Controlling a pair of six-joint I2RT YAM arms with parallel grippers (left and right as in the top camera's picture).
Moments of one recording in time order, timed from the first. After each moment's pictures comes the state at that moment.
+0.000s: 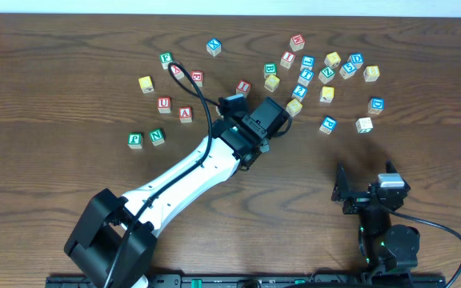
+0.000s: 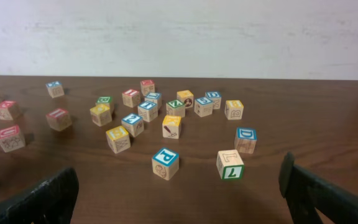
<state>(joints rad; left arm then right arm) -0.77 1.75 1.32 -0.77 -0.29 -1.03 0.08 0.02 0.01 -0.07 0.04 0.03</state>
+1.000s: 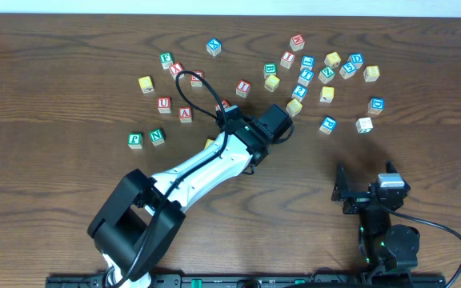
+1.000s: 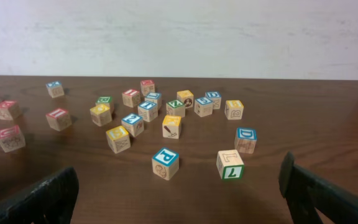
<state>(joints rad) -0.78 1.89 1.32 -0.78 -0.29 -1.19 0.08 0.02 0.01 -0.07 0.04 0.03</state>
